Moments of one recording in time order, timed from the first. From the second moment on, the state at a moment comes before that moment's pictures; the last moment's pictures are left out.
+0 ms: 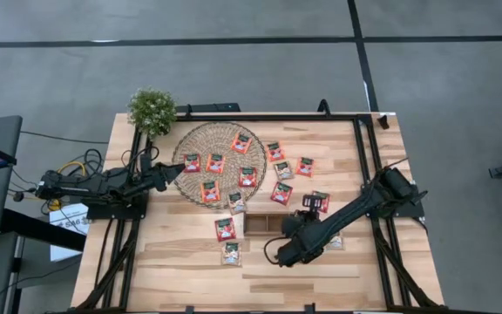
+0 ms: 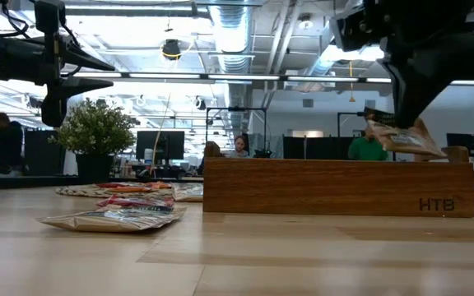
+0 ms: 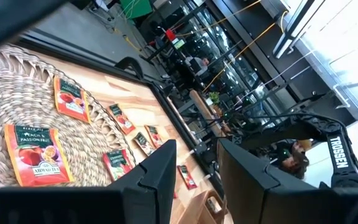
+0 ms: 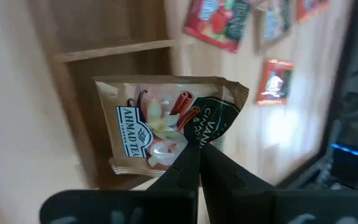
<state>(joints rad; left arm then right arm) -0.10 0.00 0.04 0.02 -0.55 -0.91 0.54 1.98 1.52 -1.49 0.45 0.70</state>
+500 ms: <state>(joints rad) -0.10 0.00 0.04 0.02 -0.55 -0.91 0.53 1.99 1.48 -1.48 0.50 0.78</state>
